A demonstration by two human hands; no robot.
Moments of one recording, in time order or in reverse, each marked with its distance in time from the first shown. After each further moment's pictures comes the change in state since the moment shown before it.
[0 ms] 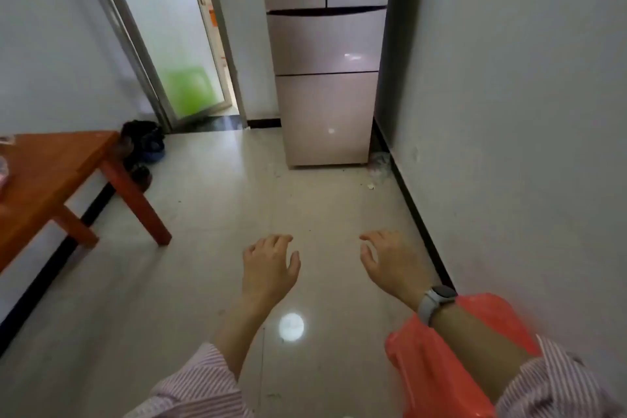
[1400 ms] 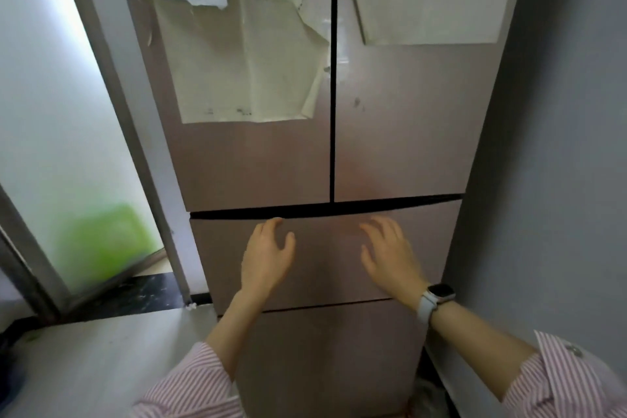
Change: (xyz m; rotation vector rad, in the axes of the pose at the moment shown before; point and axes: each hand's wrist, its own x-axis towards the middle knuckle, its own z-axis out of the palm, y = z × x) left_hand 1.175 -0.091 0.177 -0.519 0.162 -0.046; right_hand 1.134 0.274 0.103 -0.145 0.209 -0.031
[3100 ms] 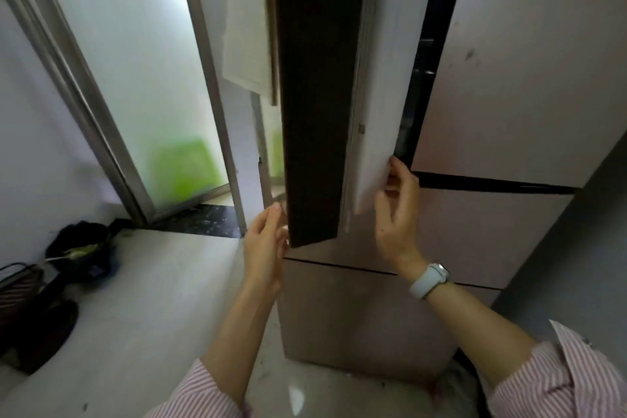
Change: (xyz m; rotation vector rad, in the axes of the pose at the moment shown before) left_hand -0.048 -0.045 -0.046 -1.059 0.312 -0.596; right_hand 0.030 -0.106 0.029 0.952 0.298 -0.096
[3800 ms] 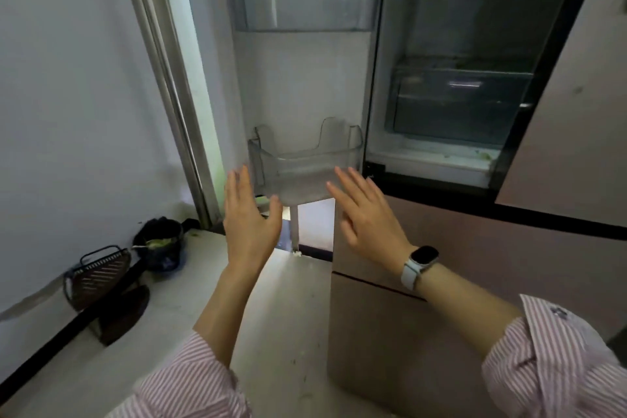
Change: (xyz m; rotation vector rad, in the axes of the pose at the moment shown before) left_hand 0.020 0.099 -0.105 1.019 0.347 0.691; right_hand 0.009 -0.049 0.114 -0.616 -0.582 -0.542
